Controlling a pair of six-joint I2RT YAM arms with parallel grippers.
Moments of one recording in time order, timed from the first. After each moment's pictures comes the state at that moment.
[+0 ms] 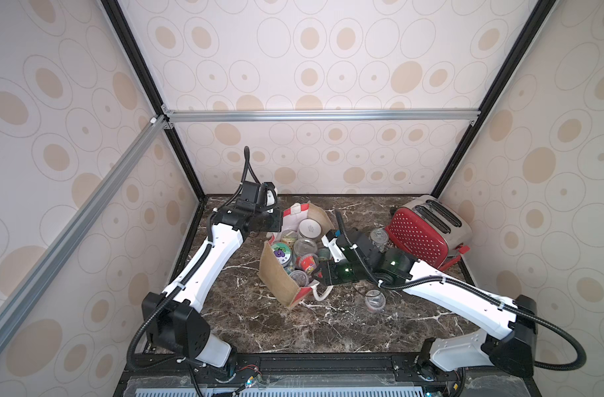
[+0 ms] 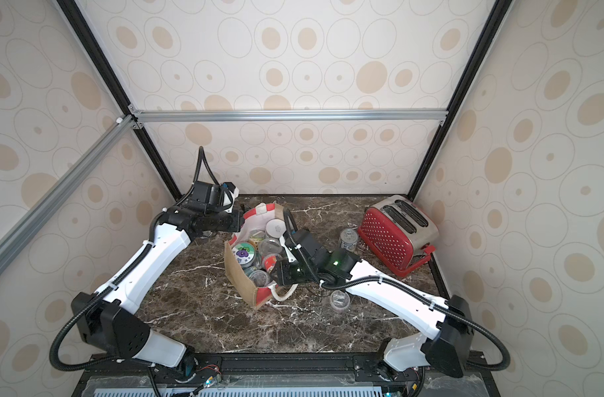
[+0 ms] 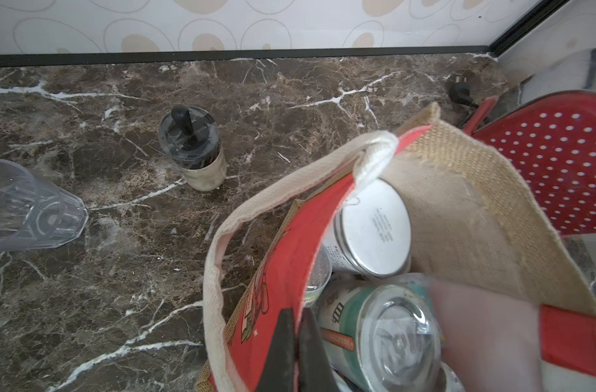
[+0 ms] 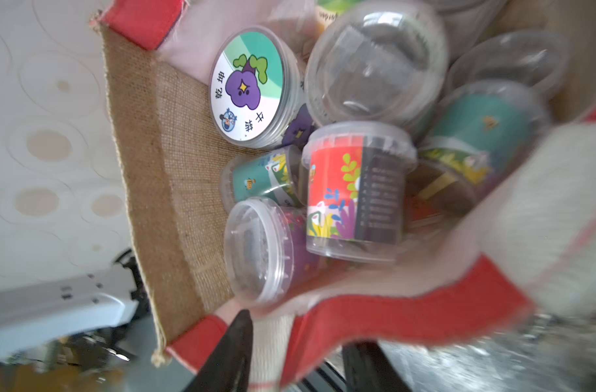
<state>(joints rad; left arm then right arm) -0.33 1.46 1.47 -0.79 0.13 -0.19 0.93 1.33 1.26 -0.70 -0.13 0.67</state>
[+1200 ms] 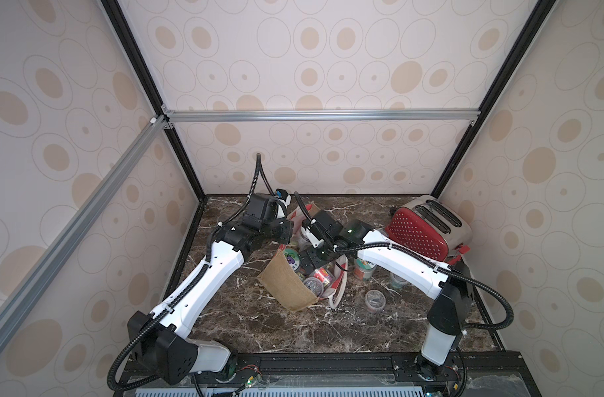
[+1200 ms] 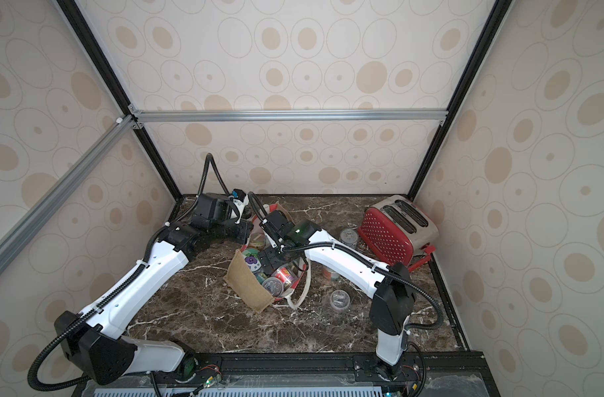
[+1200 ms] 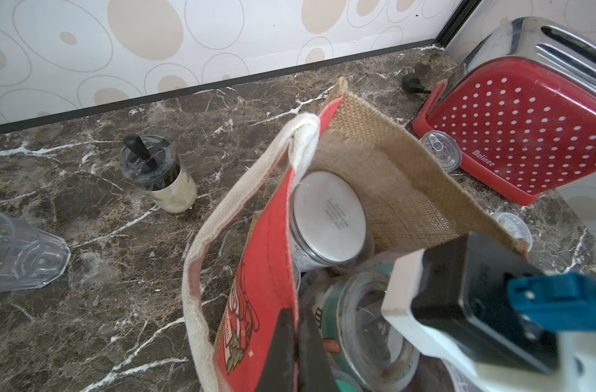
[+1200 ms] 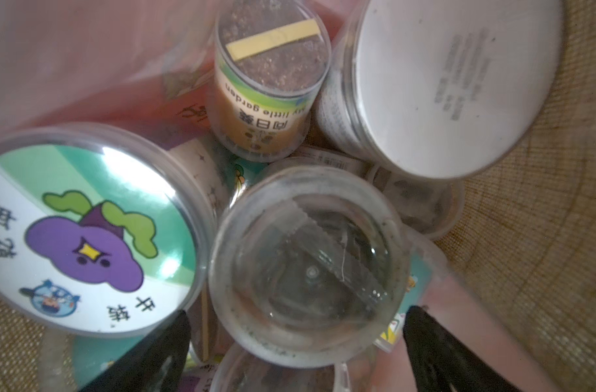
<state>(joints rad) -0.48 1.36 1.37 -0.70 0.06 -0.14 0.88 1.81 1.71 -0.98 0.02 0.30</state>
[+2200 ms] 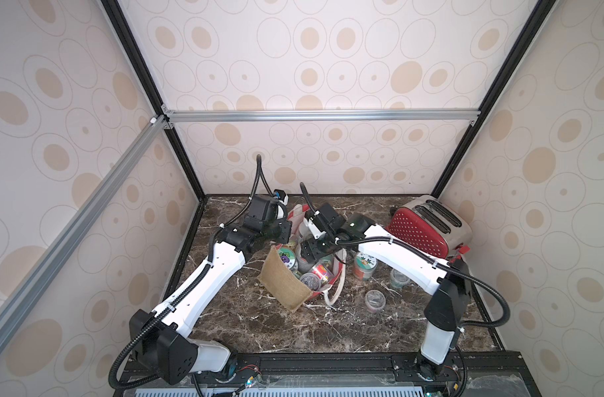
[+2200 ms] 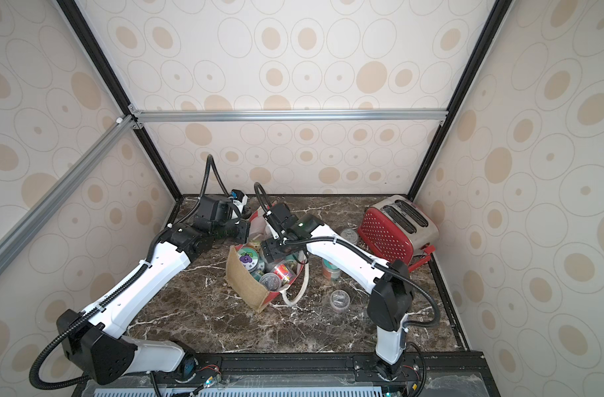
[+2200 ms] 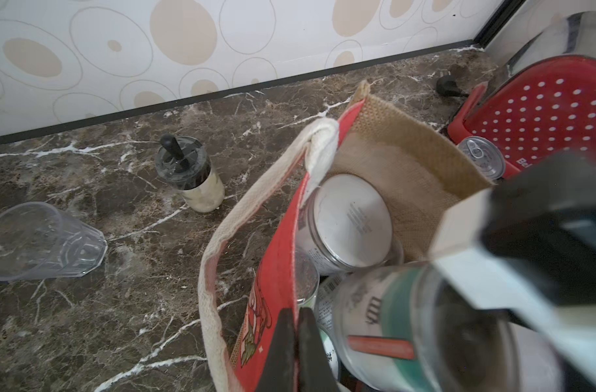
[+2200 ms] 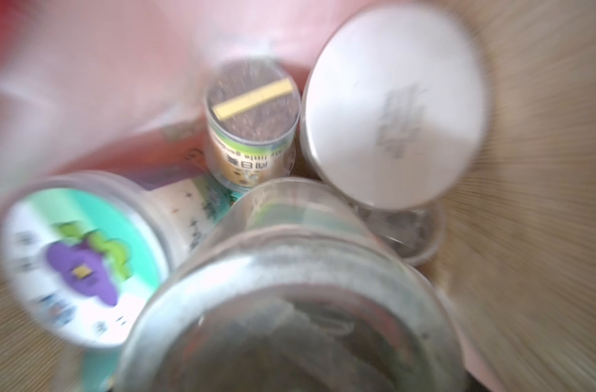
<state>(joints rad) -0.48 1.36 1.33 -0.66 -0.05 -0.14 0.82 1.79 1.74 -0.93 -0.01 0.34</state>
